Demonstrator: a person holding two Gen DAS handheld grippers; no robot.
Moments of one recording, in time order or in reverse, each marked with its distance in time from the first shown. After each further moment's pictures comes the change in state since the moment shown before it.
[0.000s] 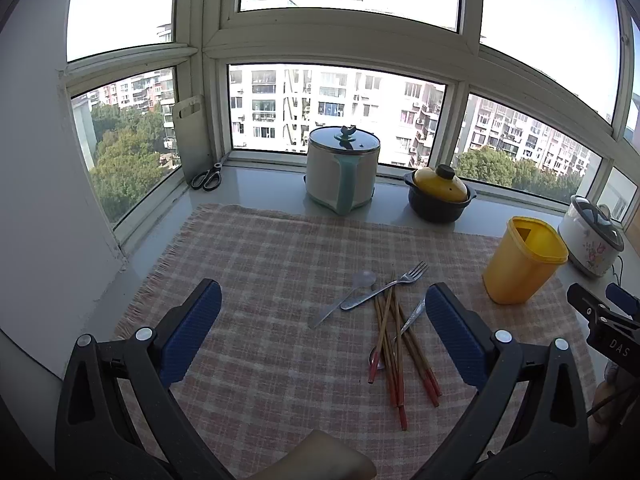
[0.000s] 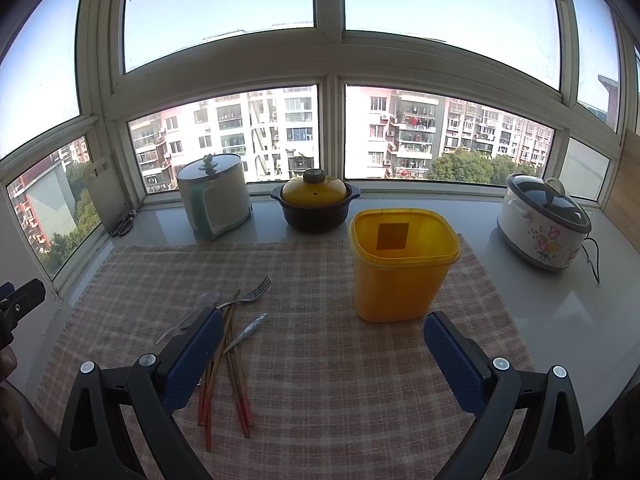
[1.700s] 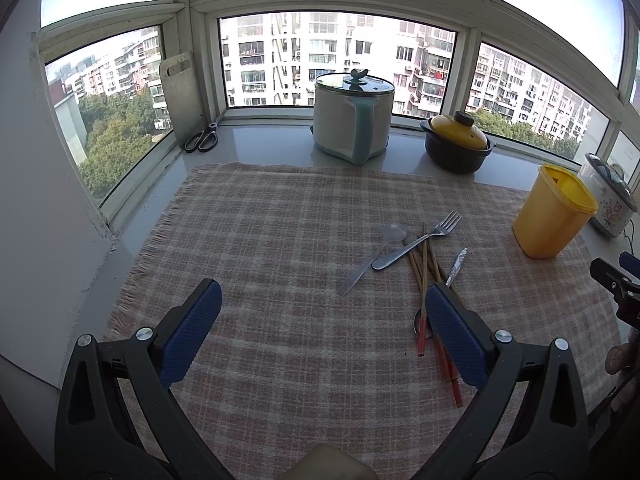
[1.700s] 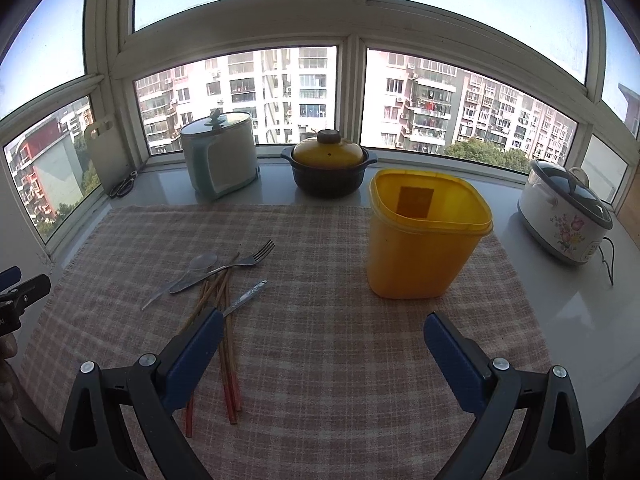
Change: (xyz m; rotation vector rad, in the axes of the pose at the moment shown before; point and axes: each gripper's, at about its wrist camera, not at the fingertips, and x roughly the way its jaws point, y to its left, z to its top) left arm 0.059 0.036 -0.022 0.057 0.145 -0.017; right arm 0.043 0.010 -0.020 -0.071 0.097 0.022
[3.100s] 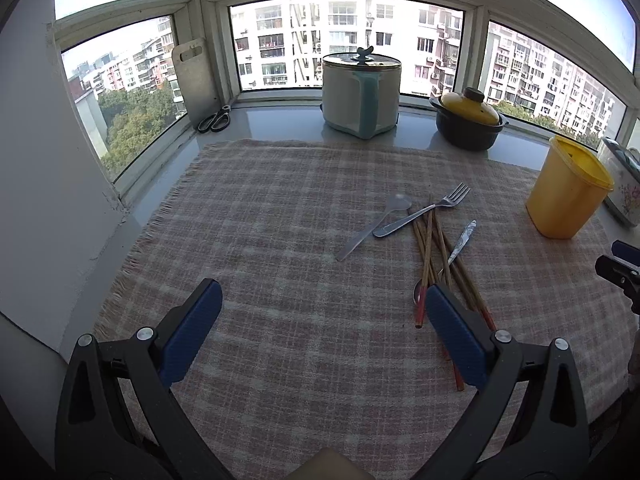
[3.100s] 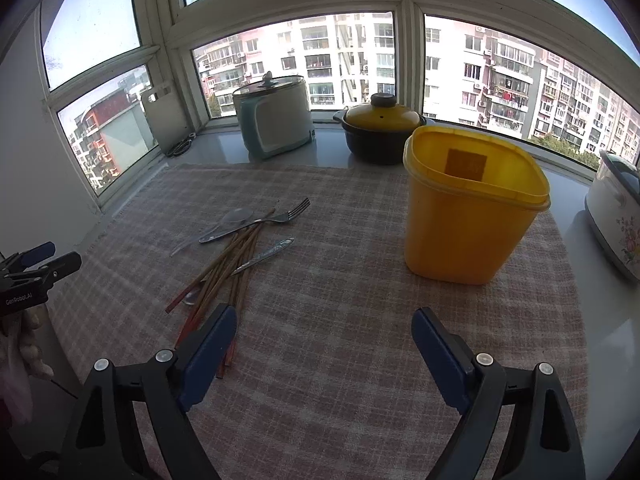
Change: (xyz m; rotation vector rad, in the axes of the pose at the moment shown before) left arm 0.008 -0.028 -0.031 -0.002 0.036 0.080; right arm 0.033 -0.043 -0.017 -0.106 0.086 0.286
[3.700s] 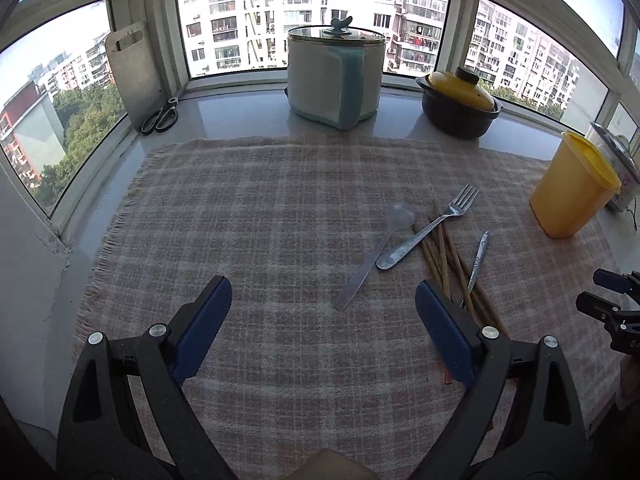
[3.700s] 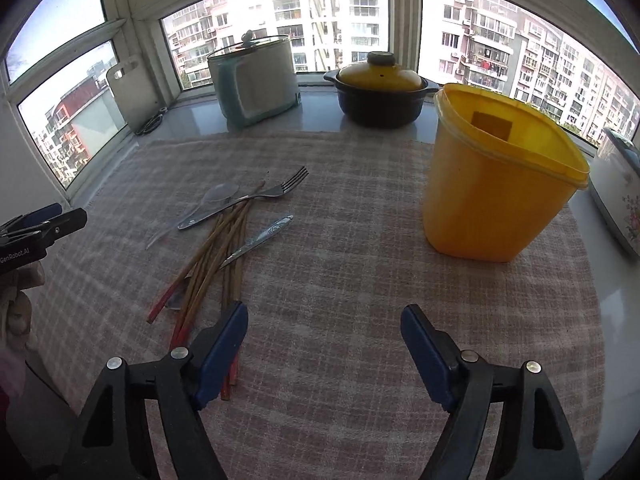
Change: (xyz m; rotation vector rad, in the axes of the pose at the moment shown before) left arm 0.089 0.022 0.048 0.088 0.094 -0.139; right arm 0.057 0.027 0.007 0.067 0.154 -0.075
